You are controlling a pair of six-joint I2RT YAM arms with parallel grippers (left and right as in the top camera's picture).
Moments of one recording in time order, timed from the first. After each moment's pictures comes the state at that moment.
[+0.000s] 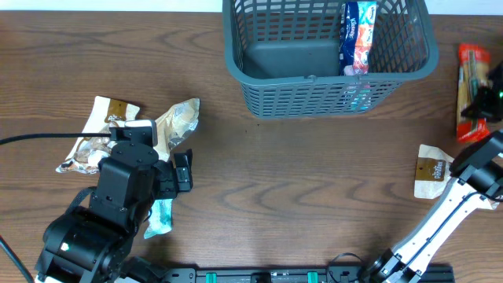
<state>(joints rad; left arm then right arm) -0.45 0.83 1.10 -1.08 -0.24 -0.41 -0.69 2.73 2.79 -1.54 -0.17 -0.35</state>
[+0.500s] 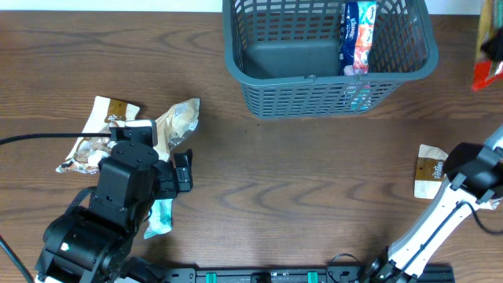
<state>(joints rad) -0.45 0.83 1.10 -1.08 -0.24 -0.41 -0.54 2.36 2.90 -1.47 -0.25 -0.35</state>
